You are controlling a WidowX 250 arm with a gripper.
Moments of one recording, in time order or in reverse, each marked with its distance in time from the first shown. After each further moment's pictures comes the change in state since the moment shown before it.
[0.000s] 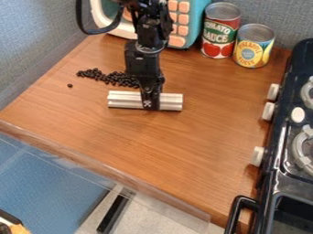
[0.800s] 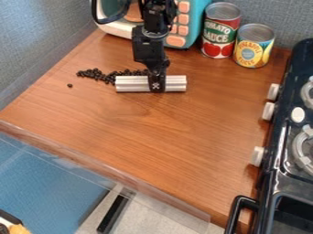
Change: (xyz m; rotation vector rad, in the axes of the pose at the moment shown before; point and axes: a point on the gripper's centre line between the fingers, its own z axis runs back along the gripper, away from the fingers) arm 0.003 -0.044 -0.001 -0.048 0.004 0.095
